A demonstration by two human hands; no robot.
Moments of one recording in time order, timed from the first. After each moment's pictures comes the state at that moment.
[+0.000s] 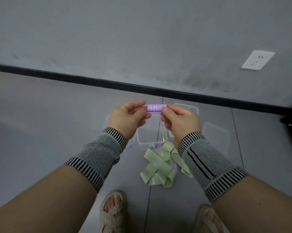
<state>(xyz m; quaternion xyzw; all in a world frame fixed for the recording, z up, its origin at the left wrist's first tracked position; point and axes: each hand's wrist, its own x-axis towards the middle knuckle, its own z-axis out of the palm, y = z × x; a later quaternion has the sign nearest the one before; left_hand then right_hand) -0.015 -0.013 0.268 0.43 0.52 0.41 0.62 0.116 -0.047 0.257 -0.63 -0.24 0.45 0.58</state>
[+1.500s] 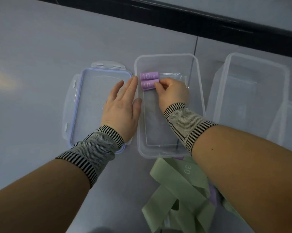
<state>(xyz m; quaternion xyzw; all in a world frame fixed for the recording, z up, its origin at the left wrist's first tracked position) -0.019 0.161 -0.104 0.76 0.60 0.15 0.22 0.128 0.196 -0.123 -0.79 -0.50 0.27 0.23</state>
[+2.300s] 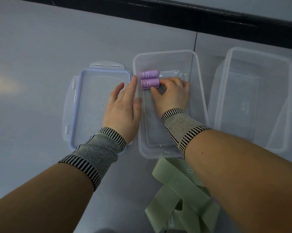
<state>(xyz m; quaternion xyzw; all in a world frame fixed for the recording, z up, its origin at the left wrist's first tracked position) -0.013 0.157 -0.104 0.75 0.59 0.19 0.24 0.126 0.184 -0.136 -0.81 -0.52 0.20 0.21</state>
